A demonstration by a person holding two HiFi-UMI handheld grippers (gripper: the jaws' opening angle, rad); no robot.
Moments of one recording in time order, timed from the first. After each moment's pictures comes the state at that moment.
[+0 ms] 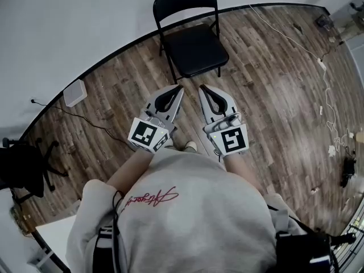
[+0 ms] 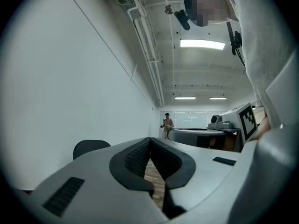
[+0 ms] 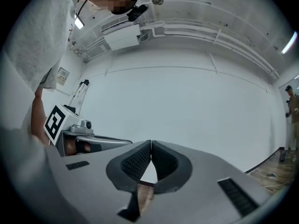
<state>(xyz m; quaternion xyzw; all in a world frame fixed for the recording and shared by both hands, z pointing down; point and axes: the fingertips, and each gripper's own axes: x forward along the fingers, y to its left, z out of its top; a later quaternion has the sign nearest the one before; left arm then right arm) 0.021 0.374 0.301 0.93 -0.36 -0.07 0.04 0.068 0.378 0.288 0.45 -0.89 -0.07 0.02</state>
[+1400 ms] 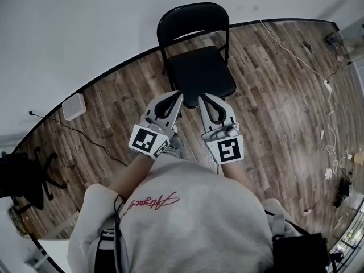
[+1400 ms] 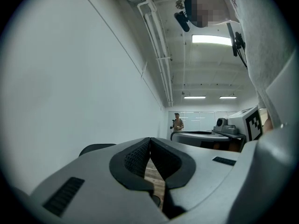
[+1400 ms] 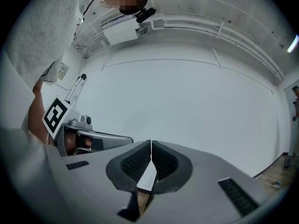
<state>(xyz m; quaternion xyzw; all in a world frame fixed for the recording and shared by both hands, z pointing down) 0.008 0.191 0.319 0.91 -0.40 -0.07 0.05 0.060 0.198 0.311 0.44 -0.89 -0.09 0.03</state>
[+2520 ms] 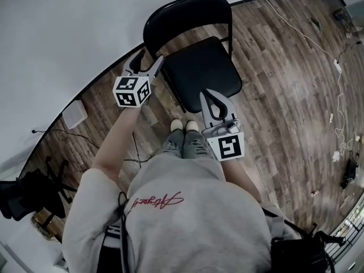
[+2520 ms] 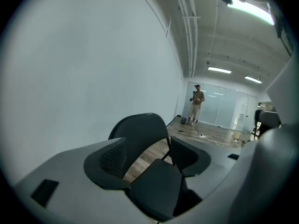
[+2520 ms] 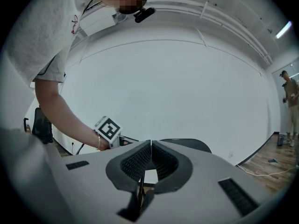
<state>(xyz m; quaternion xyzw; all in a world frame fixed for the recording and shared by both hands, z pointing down) -0.058 -0.093 0.447 0.87 -0.46 0.10 0.16 0.076 0.056 0.364 0.49 -0.87 0.00 0.05</state>
